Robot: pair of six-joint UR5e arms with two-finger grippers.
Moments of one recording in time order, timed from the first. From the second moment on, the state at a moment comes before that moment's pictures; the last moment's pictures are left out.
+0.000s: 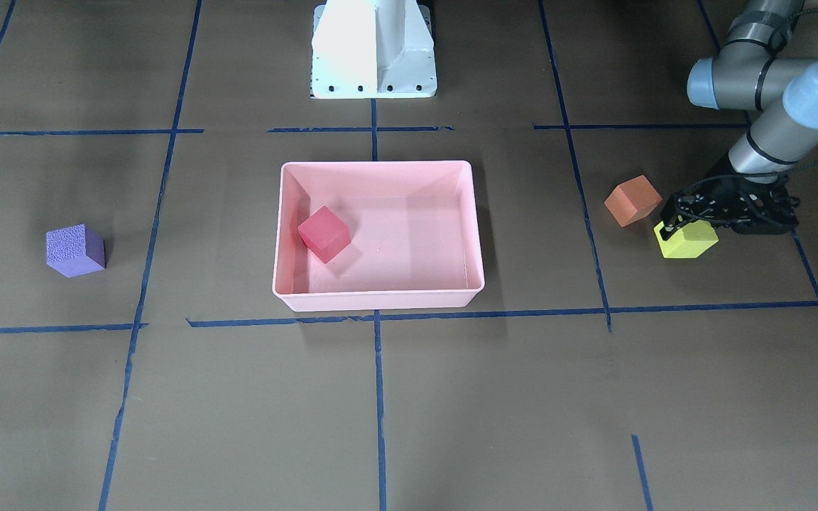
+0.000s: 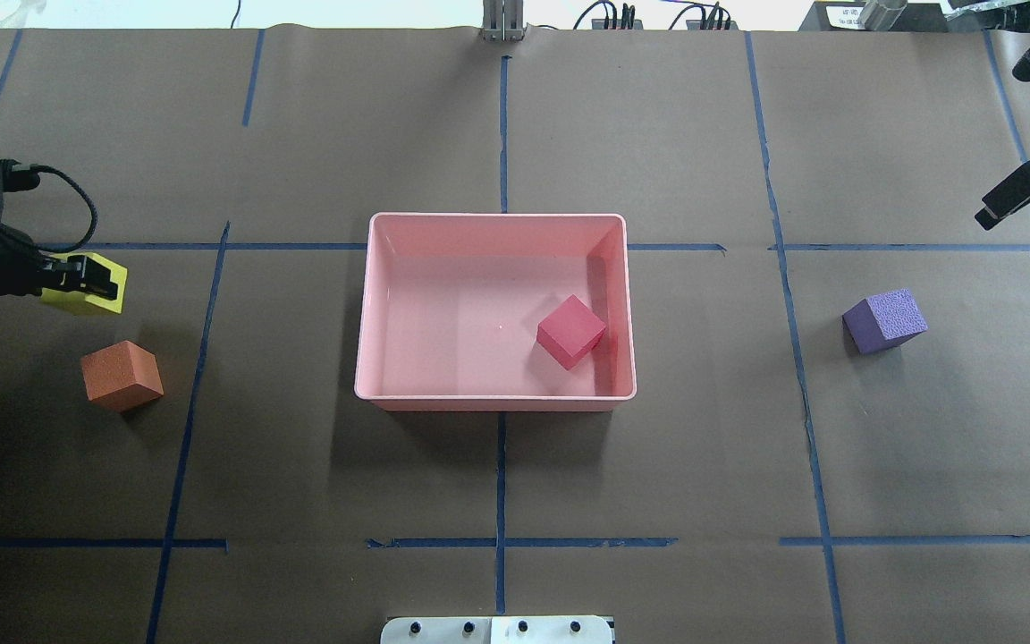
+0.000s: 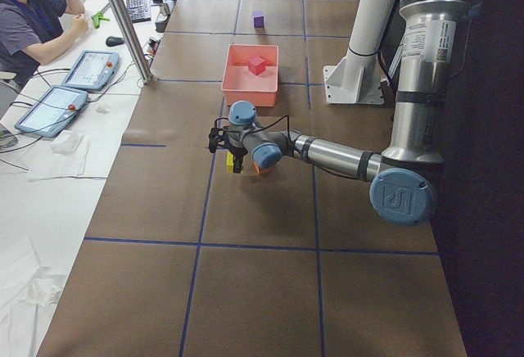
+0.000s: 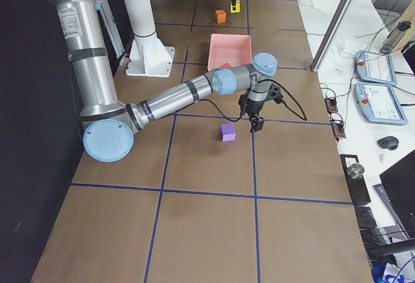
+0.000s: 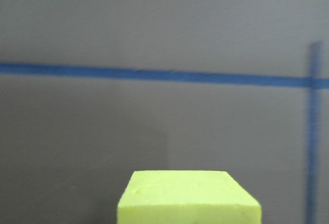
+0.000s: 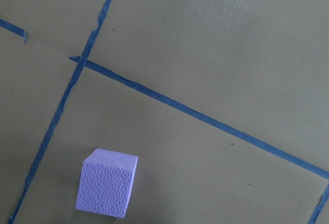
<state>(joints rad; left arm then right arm) -0.95 -1.64 -1.72 -2.17 -2.14 -0.93 1.24 -1.37 1.80 -1.76 2.28 -0.02</state>
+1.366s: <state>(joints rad) -0.56 -2.24 -1.77 -1.59 -1.81 -1.28 1.14 -1.37 1.83 -1.69 2.27 0.13</state>
